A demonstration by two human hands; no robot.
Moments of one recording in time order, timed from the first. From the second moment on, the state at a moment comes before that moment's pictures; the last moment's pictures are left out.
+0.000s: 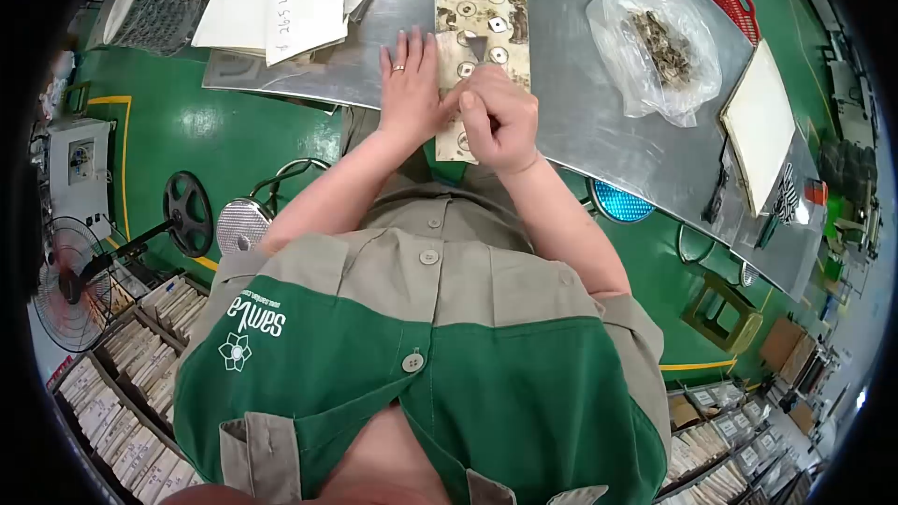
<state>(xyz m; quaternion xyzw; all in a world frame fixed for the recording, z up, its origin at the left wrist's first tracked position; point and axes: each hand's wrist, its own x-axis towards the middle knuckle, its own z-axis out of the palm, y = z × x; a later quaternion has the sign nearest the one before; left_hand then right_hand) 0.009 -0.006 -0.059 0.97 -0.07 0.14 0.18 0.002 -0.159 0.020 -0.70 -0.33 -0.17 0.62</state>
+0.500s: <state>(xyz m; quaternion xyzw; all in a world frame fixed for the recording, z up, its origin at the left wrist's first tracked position) 0.008 -0.004 -0.058 0.97 -0.07 0.13 0.18 0.004 -0.149 0.015 -0.70 -0.35 -0.16 0.61</state>
